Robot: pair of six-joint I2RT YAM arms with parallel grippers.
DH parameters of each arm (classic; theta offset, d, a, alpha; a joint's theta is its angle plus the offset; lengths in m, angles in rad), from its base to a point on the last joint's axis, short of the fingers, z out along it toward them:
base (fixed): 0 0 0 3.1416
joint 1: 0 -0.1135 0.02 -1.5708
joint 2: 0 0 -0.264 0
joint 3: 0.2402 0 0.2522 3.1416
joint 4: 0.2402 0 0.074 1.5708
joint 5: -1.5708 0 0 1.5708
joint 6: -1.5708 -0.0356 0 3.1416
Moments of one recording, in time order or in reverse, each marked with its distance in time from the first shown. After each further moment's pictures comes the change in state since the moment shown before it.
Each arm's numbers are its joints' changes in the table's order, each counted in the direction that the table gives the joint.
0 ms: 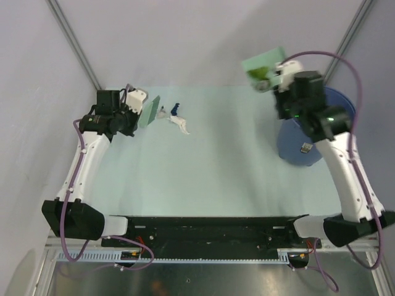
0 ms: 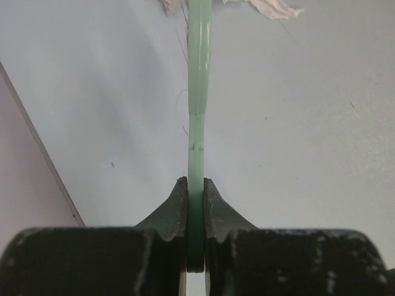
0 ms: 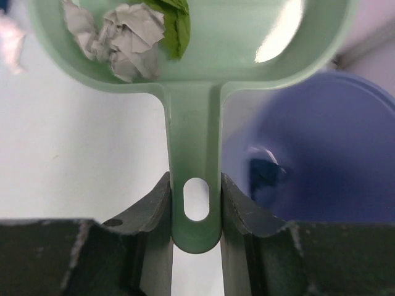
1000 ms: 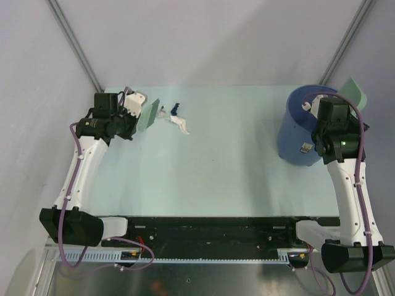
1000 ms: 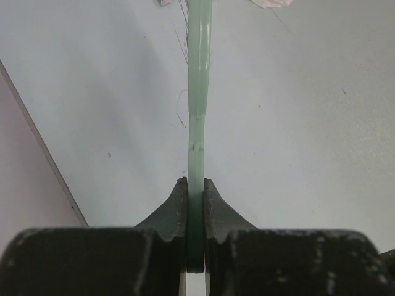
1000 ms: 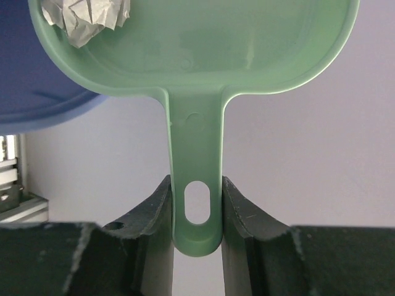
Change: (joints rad) left arm 0.000 0.050 -0.016 0.056 -0.004 -0.008; right arm 0.369 0.257 -0.367 -0.068 -0.650 0.832
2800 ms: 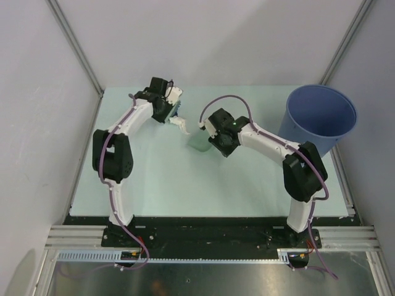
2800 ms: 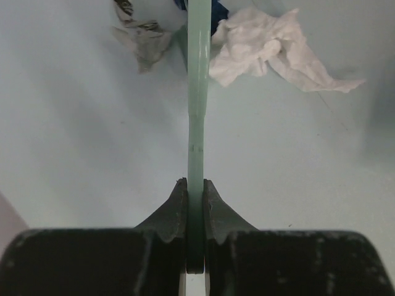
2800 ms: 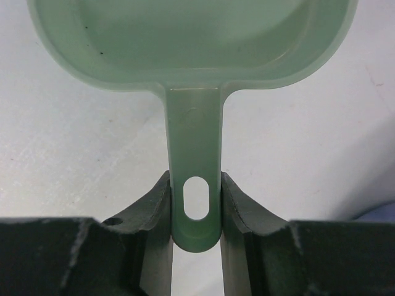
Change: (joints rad) left arm 0.192 -0.721 0.385 -0.162 0.260 0.050; right arm -0.651 -0.750 0.133 -0.096 0.760 -0.766
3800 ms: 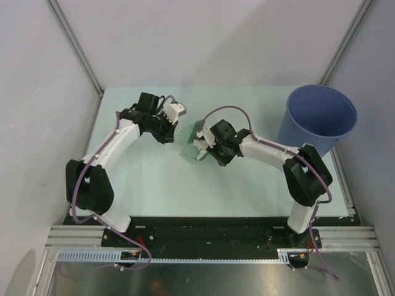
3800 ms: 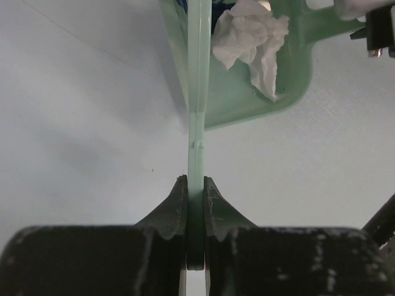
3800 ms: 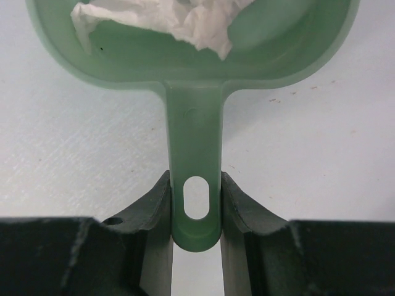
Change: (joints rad) left arm 0.039 0.374 -0.394 0.029 -0.514 -0.075; right arm -0.020 0.012 -0.187 -0.181 0.109 0.009
